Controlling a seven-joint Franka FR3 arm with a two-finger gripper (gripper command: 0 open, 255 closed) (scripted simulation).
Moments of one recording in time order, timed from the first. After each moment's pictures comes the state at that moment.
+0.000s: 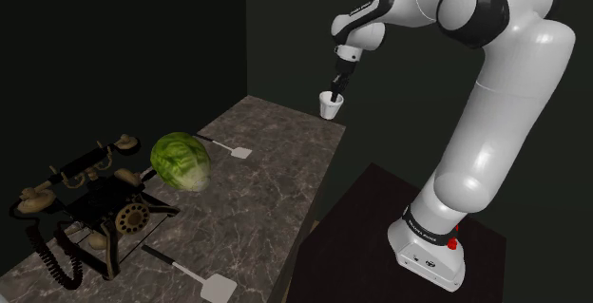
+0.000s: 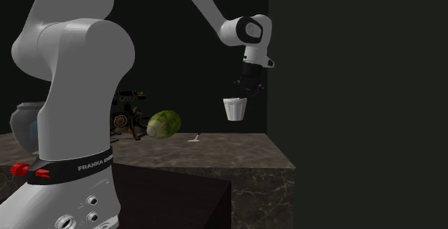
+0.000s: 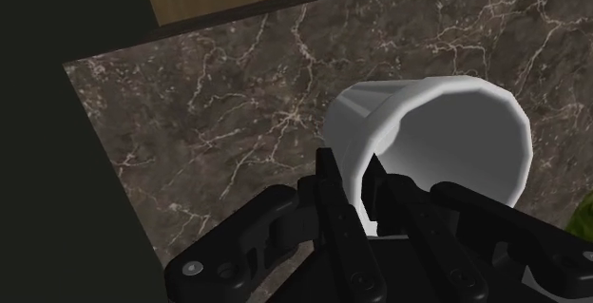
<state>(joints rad) -0.05 0.15 -0.49 -2.04 0.27 2.04 -0.75</state>
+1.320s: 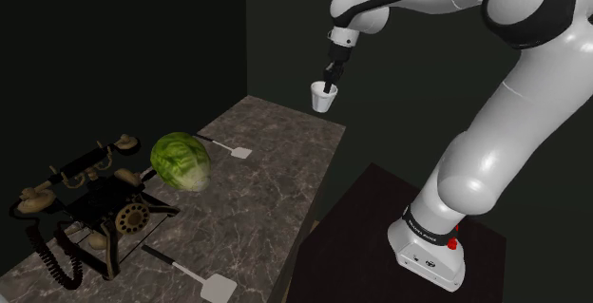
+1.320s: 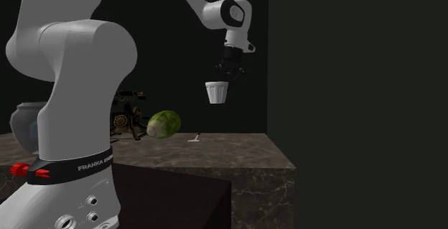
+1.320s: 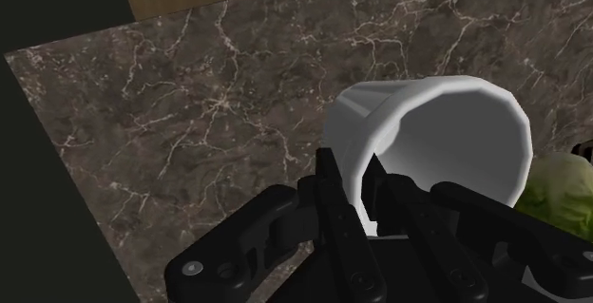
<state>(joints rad) 0.04 -0.05 -0.43 -2.09 0.18 1.95 -0.53</state>
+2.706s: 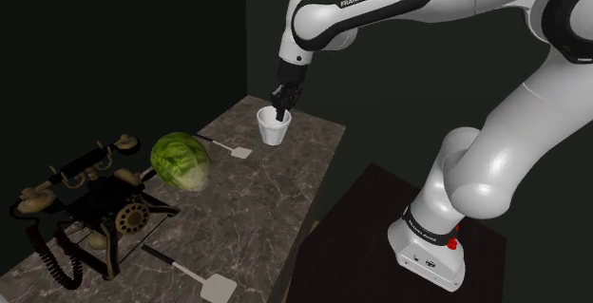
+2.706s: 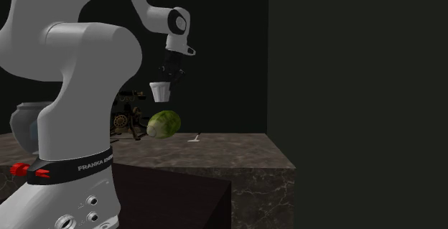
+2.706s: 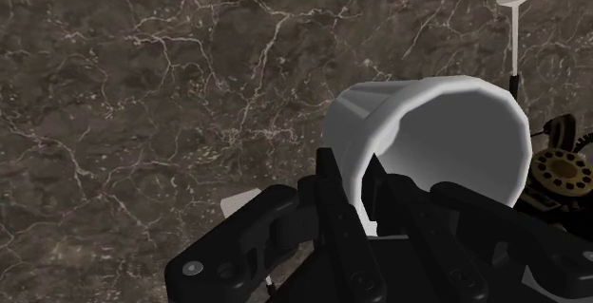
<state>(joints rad) 0.27 -0.20 -0.12 -2.27 0.21 2.09 -0.02</state>
